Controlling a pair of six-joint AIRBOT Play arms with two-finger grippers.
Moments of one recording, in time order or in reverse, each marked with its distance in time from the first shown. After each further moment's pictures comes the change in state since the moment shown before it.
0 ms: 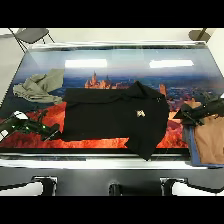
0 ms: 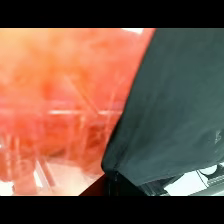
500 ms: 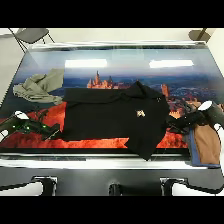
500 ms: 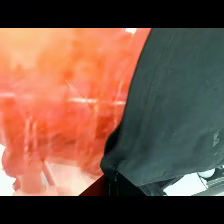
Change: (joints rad) left arm -0.008 0.003 0.000 0.002 -0.005 -0.011; right arm 0.120 -0.001 -0.258 -0.013 -0.280 -0.051
